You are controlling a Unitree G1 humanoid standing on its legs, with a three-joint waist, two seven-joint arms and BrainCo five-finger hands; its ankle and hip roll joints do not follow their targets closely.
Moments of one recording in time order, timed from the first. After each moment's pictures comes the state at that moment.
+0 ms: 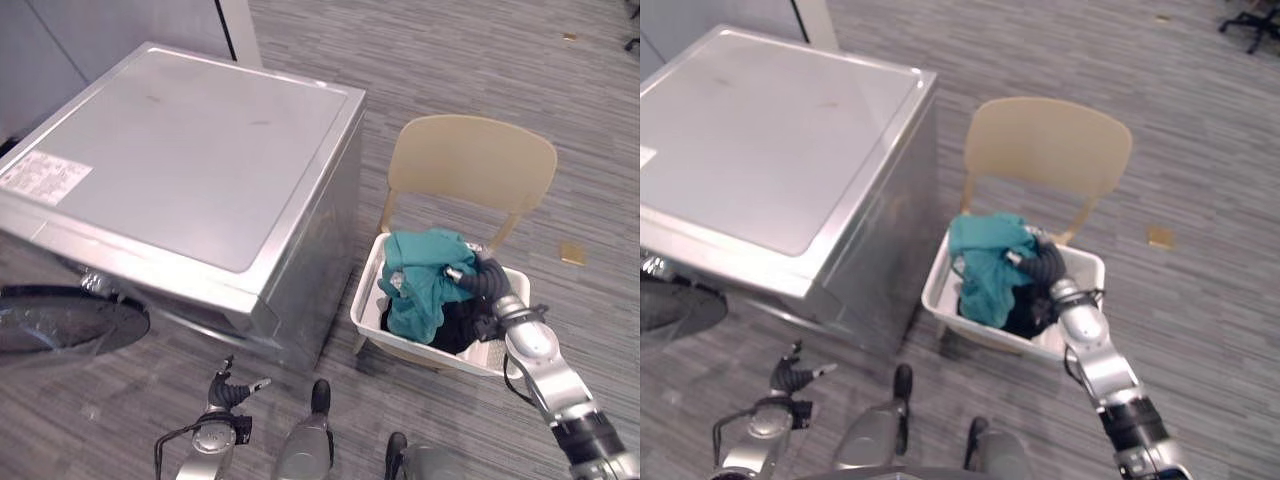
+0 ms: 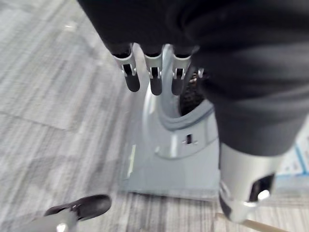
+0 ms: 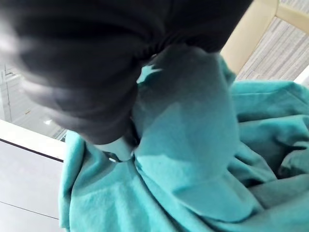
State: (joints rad) left arm 0.11 0.31 -0.11 0.63 -0.12 -0.04 0.15; right arm -0.20 -0.48 0.17 0.06 0.04 -0.08 -0.07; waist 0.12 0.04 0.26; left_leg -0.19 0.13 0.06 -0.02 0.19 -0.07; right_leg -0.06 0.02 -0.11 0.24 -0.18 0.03
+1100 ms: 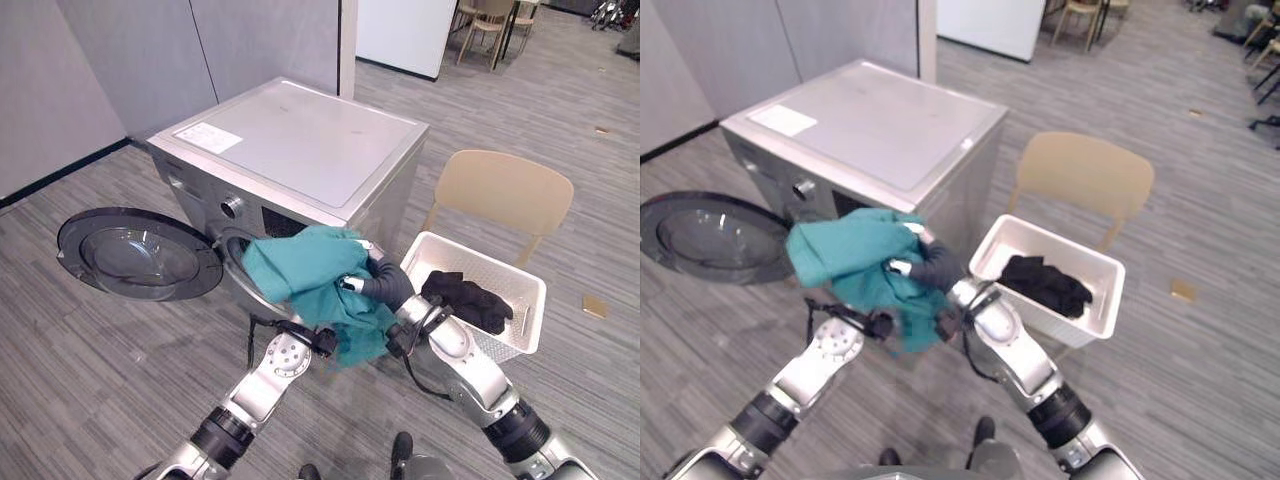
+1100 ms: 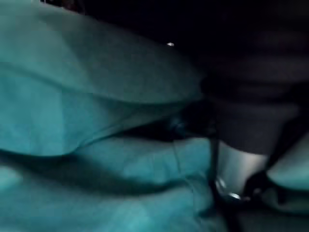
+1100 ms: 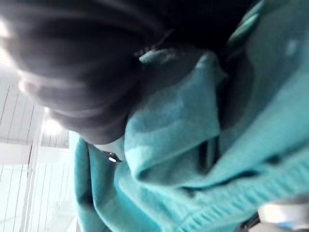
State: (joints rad) left arm -0.21 0.38 -0.51 0.08 -0.02 -0.12 0.11; right arm -0.27 -0.24 0.54 -0.10 0.45 -0.10 0.11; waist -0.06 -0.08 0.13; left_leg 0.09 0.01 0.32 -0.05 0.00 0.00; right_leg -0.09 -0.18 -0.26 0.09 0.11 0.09
